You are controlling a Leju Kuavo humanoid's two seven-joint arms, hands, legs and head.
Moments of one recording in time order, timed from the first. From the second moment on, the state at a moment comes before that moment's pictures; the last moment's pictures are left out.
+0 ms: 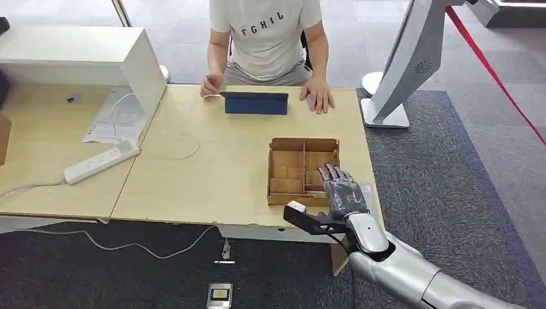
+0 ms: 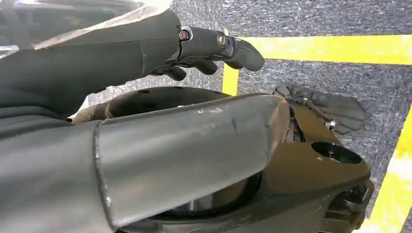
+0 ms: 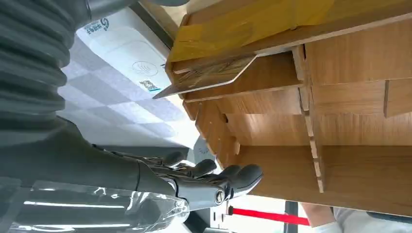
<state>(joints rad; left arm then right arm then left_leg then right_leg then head) -0.11 -0.11 -1.14 -0.24 1.57 0.41 -0.11 -0.75 -0.31 1.28 -1.00 0.63 -0.25 0.49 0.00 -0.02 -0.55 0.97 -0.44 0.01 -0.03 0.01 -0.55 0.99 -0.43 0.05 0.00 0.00</state>
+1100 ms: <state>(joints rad) -0.11 -0.11 -1.14 -0.24 1.57 0.41 -0.11 -0.75 -0.31 1.28 -1.00 0.62 -0.21 0.46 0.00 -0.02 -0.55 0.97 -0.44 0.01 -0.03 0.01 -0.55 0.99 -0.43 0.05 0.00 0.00</state>
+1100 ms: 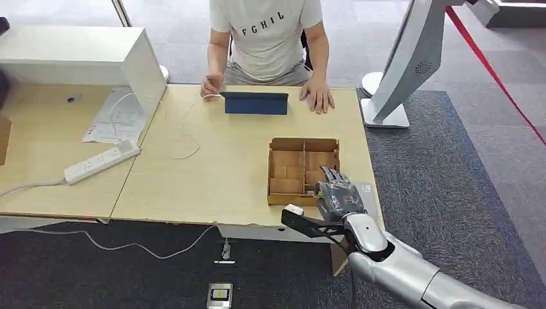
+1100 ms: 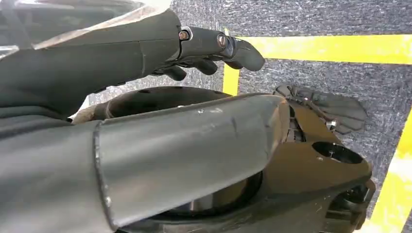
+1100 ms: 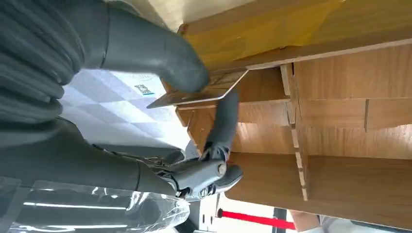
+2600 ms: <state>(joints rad) -0.11 -0.11 -1.14 -0.24 1.57 0.39 -0.13 -0.74 -0.30 1.27 -1.04 0.79 -0.42 0.42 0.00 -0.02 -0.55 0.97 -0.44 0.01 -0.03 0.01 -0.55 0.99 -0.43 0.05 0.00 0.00</state>
